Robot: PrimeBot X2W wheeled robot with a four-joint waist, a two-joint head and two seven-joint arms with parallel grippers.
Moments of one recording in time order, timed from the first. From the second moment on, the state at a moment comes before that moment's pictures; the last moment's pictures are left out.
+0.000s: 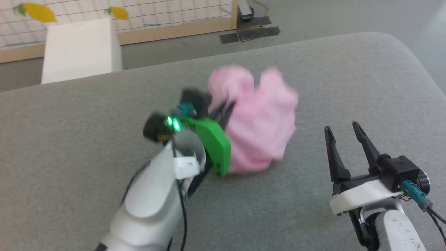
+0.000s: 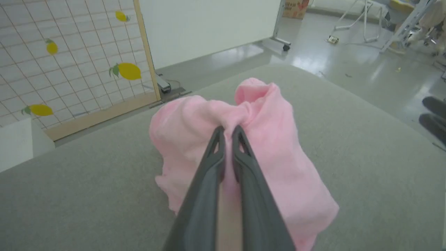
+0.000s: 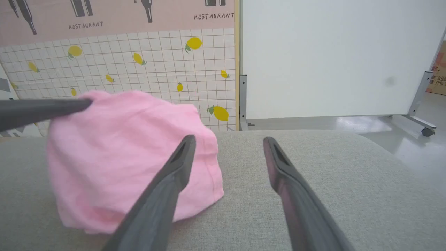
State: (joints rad) left arm -0.61 0.09 -0.53 0.38 -0.43 -0.07 0.11; right arm -0.14 -0.05 0.03 0.14 0.10 0.13 -0.23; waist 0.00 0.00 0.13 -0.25
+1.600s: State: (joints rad) left arm -0.11 0.09 -0.03 0.02 -0.26 0.01 -0.25; right arm -0.42 -0.05 0.10 0.27 0.02 0.13 0.57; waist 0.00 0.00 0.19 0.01
